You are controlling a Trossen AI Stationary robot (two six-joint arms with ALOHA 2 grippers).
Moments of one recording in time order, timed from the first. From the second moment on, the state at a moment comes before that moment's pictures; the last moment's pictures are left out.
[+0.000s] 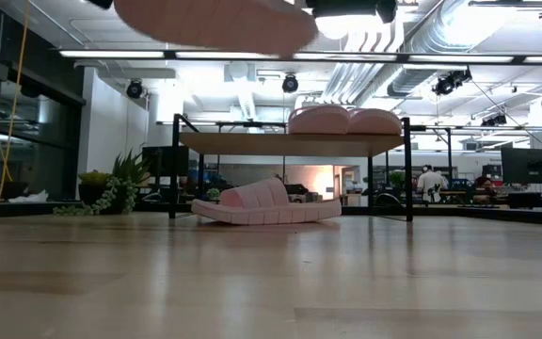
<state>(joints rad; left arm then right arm) -0.56 1.41 0.93 0.07 -1.43 0.74 0.30 1.34 1.01 -0.06 0.65 0.16</state>
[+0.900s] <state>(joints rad) -0.24 1.41 1.09 0.07 -1.57 0.86 0.34 1.30 1.01 -0.04 0.65 0.11</state>
